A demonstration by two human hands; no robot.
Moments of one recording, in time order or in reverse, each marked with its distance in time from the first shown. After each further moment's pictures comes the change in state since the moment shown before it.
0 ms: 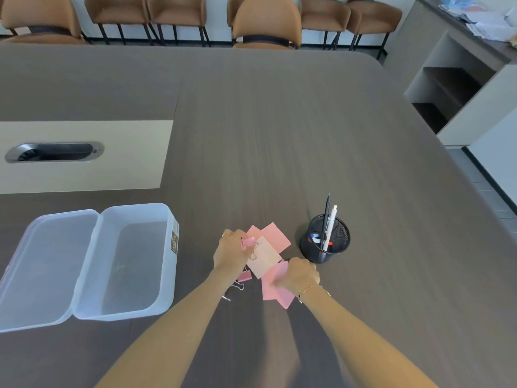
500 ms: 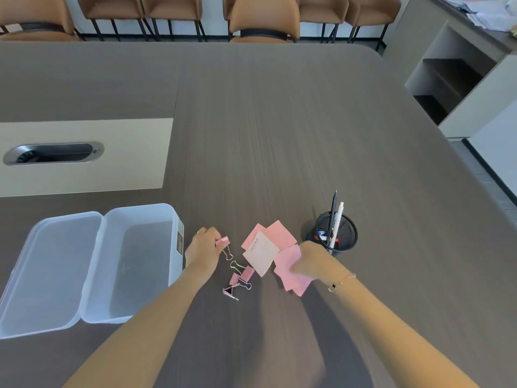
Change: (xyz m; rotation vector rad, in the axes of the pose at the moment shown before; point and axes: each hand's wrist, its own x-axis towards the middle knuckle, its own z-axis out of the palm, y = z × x) left_hand 0.017 -0.055 -0.043 0.209 0.115 0.067; right_hand 0.001 0.007 -0.041 0.075 -0.107 -0.199
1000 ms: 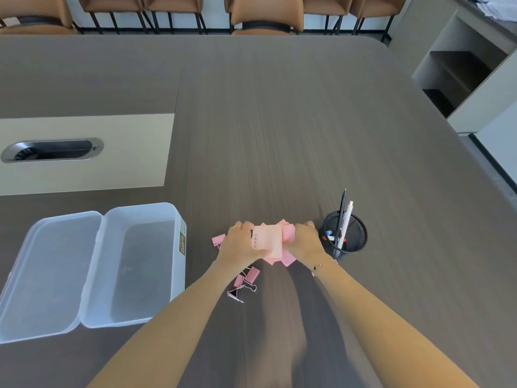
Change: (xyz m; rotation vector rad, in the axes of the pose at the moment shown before) left_hand 0.005 0.052 0.023 -0.054 -0.205 0.096; right_hand 0.049 -0.026 0.011 0.170 0.176 0.009
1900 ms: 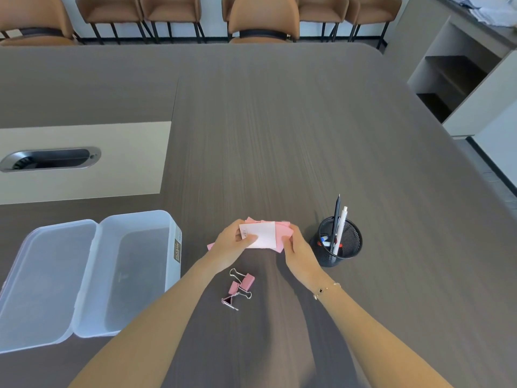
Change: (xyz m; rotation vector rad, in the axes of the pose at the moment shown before) left_hand 0.005 0.001 -0.028 -0.485 -0.169 0.038; right_hand -0.029 0.013 0.000 0.489 0.106 -0.291
